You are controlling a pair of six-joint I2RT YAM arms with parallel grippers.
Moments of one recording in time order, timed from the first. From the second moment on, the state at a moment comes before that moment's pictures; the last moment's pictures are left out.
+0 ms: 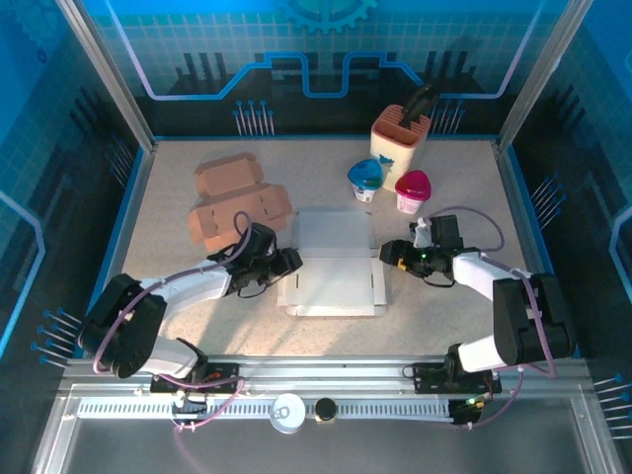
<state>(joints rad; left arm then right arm) -0.51 1.42 0.62 -0.10 0.21 -1.01 0.11 1.44 0.60 -0.15 -0.58 0.45</state>
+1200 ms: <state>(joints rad) -0.51 1.51 0.62 -0.03 0.19 -1.00 0.10 1.30 0.58 -0.22 -0.68 0.47</state>
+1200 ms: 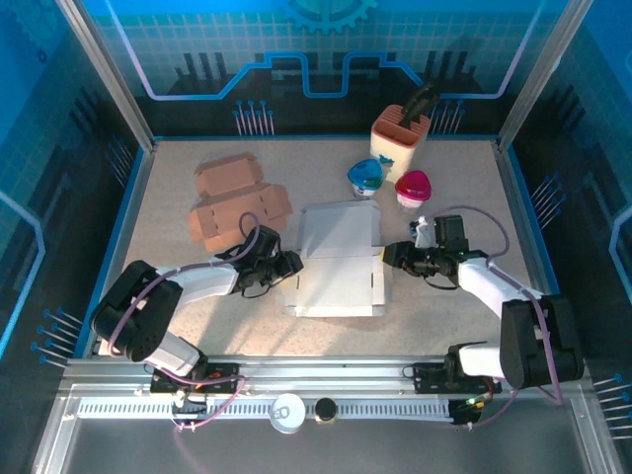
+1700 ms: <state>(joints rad) -0.51 1.52 0.62 -0.03 0.18 -0.98 0.09 1.23 0.58 -0.26 -0.69 0.49</state>
